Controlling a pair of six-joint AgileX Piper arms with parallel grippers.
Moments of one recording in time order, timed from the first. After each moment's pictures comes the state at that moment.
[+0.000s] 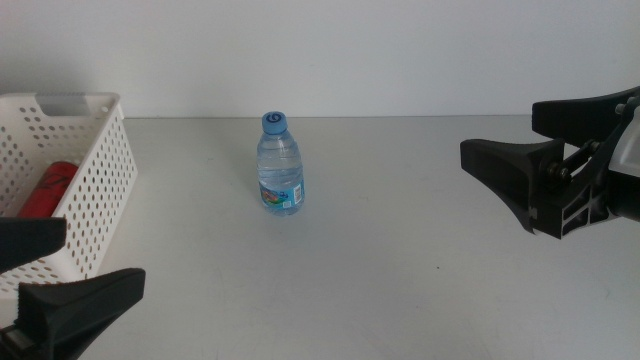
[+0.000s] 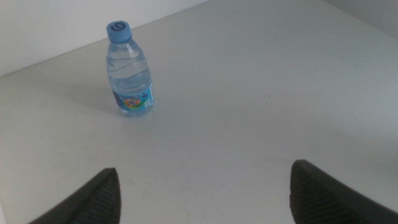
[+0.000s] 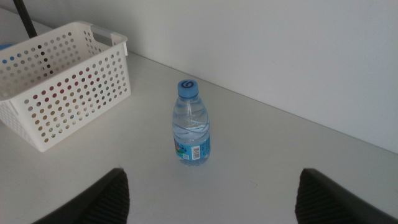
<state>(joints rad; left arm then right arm) -0.66 0.52 -0.70 0.01 0.70 -0.06 0.58 0.89 -0.80 0.10 0.26 -0.07</state>
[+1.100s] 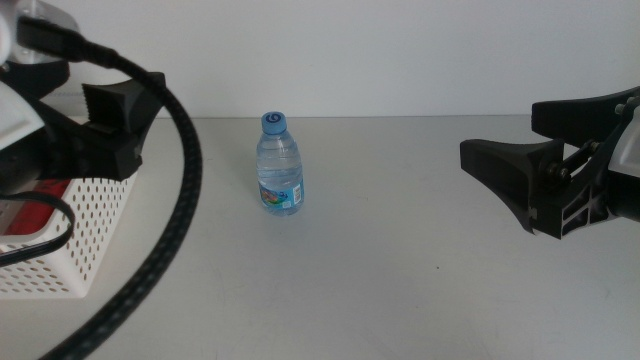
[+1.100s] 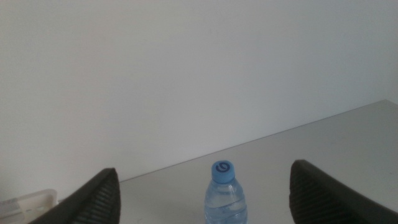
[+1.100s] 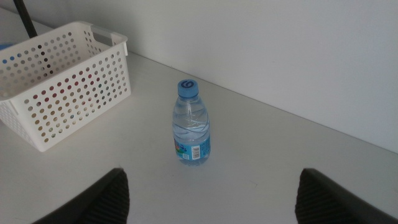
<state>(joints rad) -0.66 0.79 -0.74 1.03 0.35 -0.98 0.58 0.89 -0.80 0.10 0.26 -0.07</state>
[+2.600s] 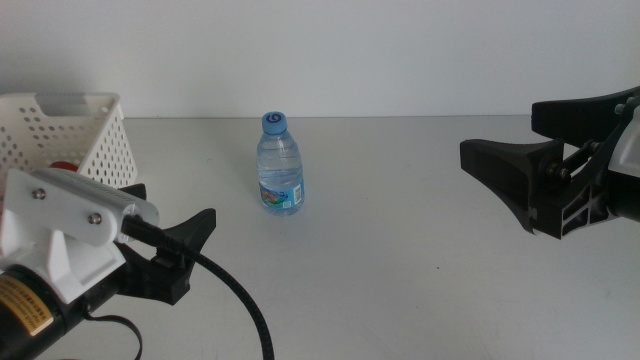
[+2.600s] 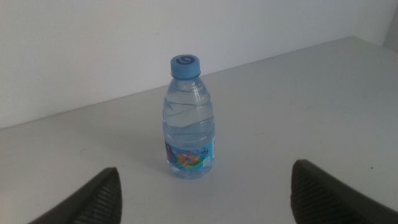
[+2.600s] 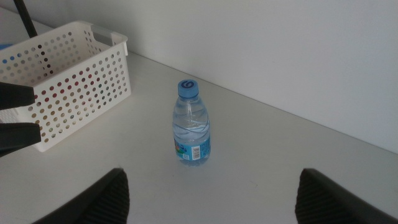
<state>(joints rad) -0.41 0.94 -0.32 0.16 -0.34 -0.17 0.58 0.89 -0.80 0.10 0.26 -0.07</state>
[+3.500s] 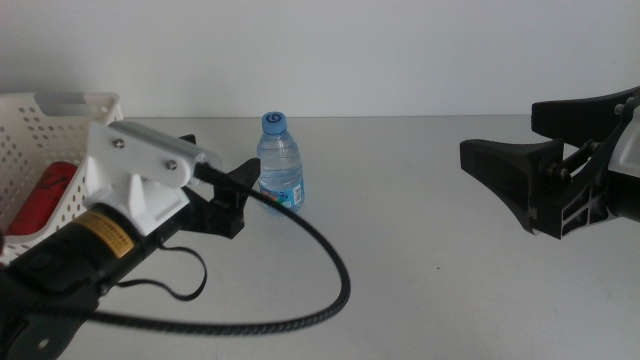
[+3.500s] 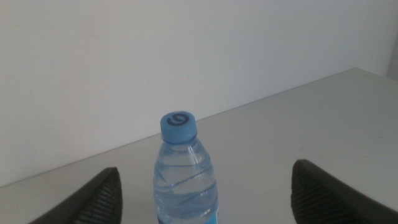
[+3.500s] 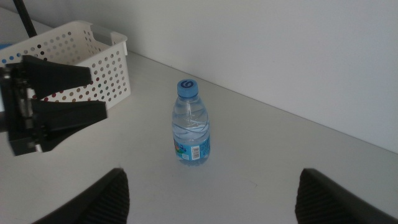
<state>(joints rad) -0.41 1.28 -0.44 0.10 -0.67 -0.07 0.58 0.89 -0.80 0.10 0.26 -0.07</state>
